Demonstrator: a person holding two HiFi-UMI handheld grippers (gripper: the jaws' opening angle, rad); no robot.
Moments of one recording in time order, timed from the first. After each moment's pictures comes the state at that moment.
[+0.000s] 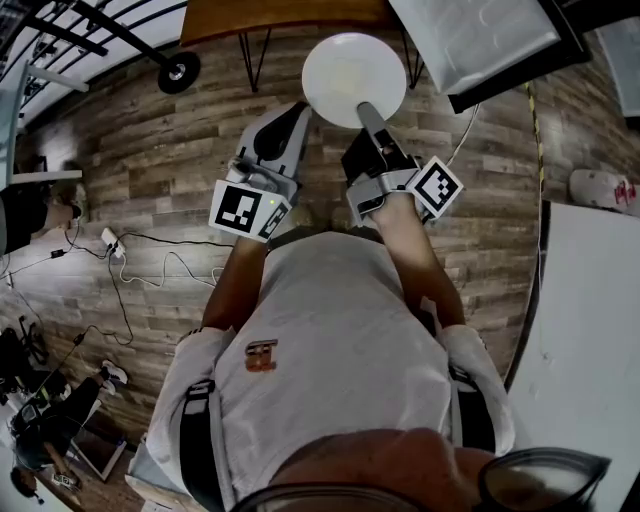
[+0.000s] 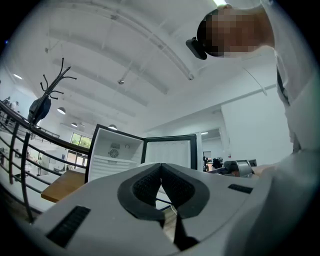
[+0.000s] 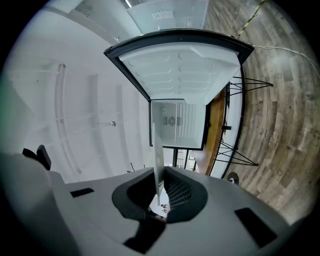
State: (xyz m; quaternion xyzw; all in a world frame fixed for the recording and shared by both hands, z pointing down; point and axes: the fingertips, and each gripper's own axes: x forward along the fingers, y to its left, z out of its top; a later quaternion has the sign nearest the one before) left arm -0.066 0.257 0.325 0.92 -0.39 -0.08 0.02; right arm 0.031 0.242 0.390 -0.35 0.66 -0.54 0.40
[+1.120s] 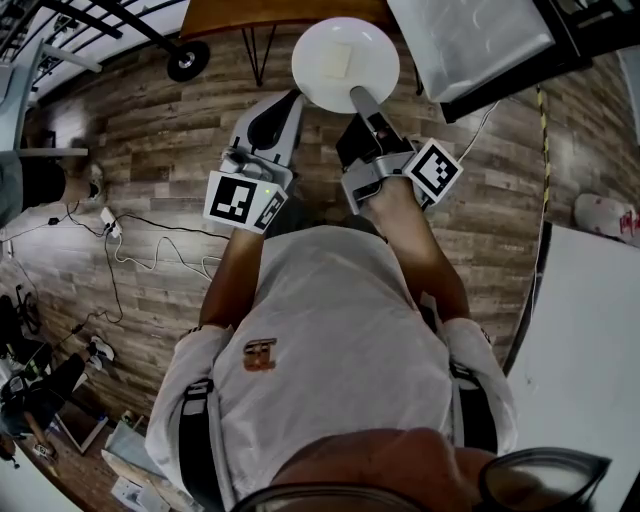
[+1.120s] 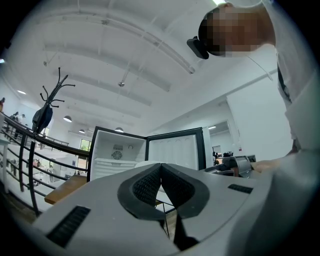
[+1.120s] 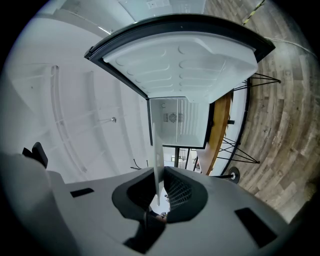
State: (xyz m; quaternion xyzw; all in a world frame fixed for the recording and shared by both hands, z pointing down) left arm 0.004 0.228 0.332 0.90 -0.44 -0.06 0.00; right arm 0.091 0.199 0.392 -0.30 0.68 -0.56 0.37
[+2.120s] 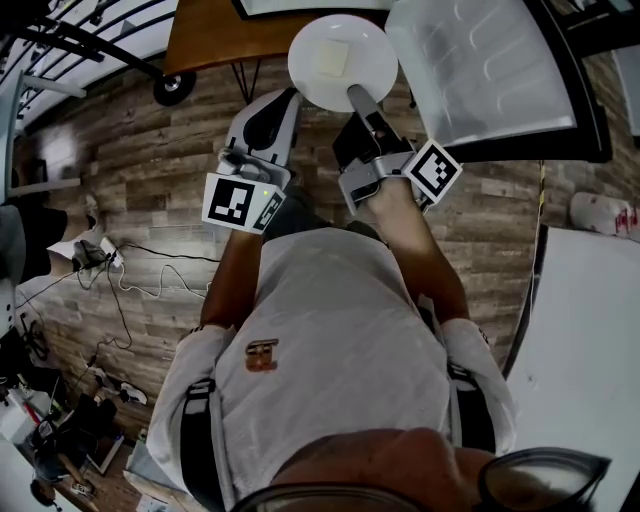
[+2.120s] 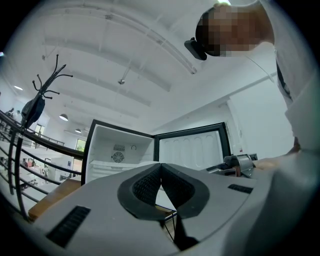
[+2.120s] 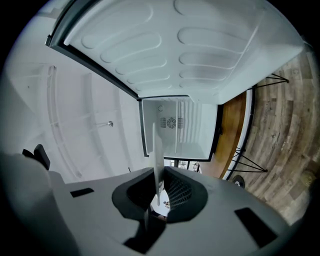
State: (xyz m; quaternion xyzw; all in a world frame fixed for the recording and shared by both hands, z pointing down) left arm -0.008 0.071 0.329 0.90 -0.42 -0.07 -0.01; right arm 0.082 0.048 0.387 -0.32 0.67 -0.55 0.39
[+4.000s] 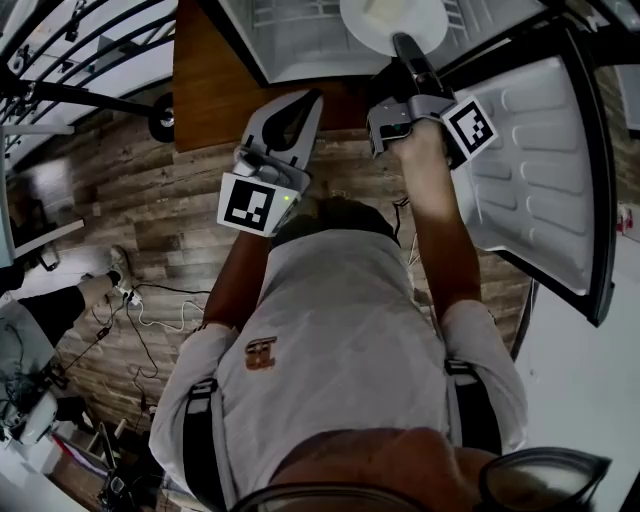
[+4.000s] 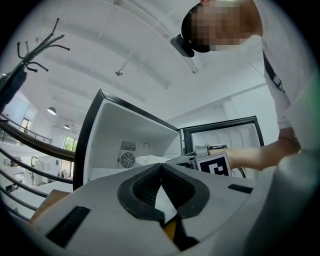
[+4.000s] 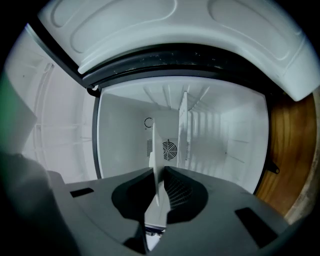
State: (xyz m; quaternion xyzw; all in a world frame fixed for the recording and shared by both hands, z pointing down) left arm -0.054 -0.242 0.323 0.93 -0.36 -0.07 -0.01; right arm 0.083 -0.333 0.355 -0.43 0.59 -0.51 0.46
